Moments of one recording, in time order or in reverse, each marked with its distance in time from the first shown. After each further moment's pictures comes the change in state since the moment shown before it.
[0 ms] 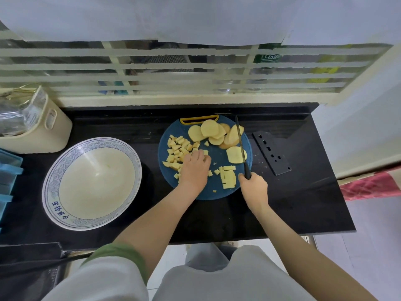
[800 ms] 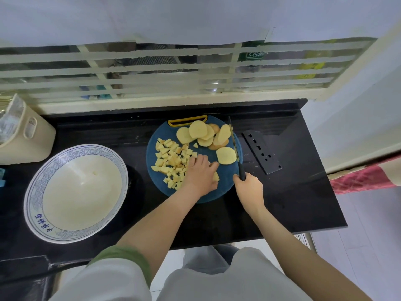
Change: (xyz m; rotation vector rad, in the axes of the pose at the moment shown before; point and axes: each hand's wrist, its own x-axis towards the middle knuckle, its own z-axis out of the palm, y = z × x) left_hand 0.017 0.037 0.003 -0.039 -0.033 0.132; right_hand 0.005 0.006 -0.013 -0.001 0.003 -0.004
